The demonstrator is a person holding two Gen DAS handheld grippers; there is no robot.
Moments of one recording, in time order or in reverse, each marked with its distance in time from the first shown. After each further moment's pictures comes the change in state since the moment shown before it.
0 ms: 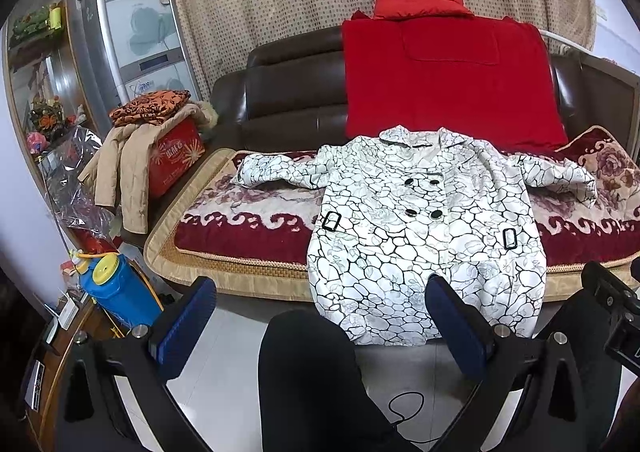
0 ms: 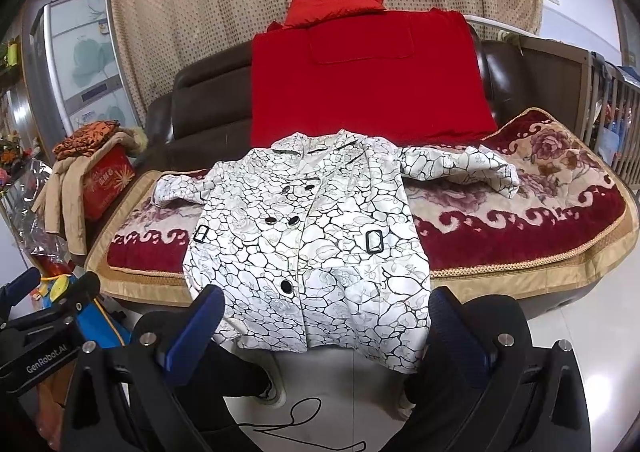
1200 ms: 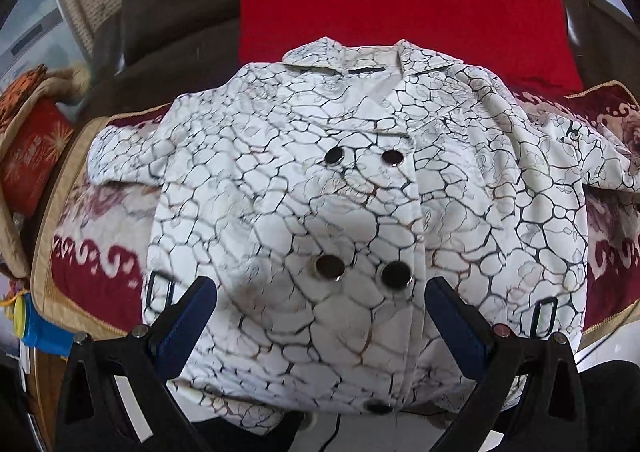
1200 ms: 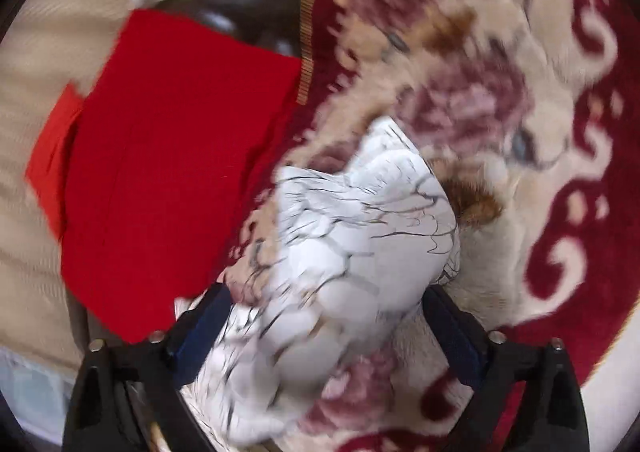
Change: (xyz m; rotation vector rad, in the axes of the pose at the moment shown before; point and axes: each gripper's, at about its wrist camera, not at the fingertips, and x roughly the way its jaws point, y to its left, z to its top) left arm 0.294 -0.145 0.097 0.112 0.327 -0.189; right arm 0.307 -0.384 0.114 1.018 0.068 -0.063
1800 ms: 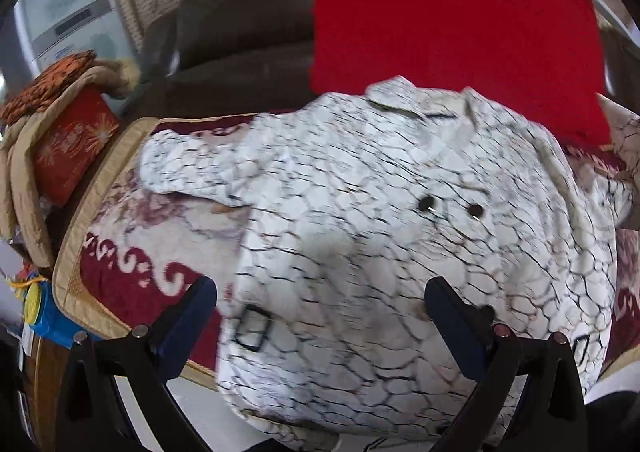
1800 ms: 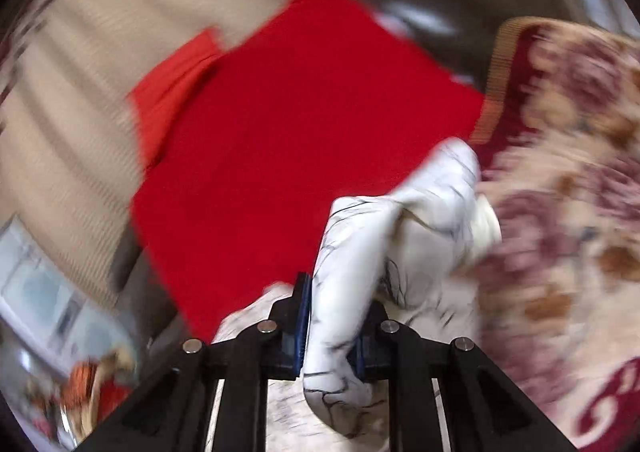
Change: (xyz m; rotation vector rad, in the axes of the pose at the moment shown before) left arm -0.017 0.090 0.010 -0.129 -0.106 0.092; right arm 0.002 0.165 -0.077 -0.454 -0.142 0.299
